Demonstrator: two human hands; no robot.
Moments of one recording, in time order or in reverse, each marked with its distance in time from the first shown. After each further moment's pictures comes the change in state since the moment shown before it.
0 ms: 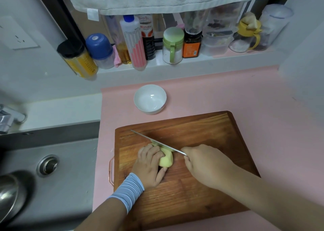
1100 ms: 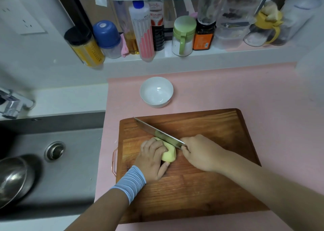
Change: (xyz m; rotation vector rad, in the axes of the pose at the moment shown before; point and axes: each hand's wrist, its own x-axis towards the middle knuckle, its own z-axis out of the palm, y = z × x) left_hand -0.001 0.001 0.000 -0.005 0.012 -0.017; right_hand 0.038 0.010 0.007 0.144 -0.085 -0.080
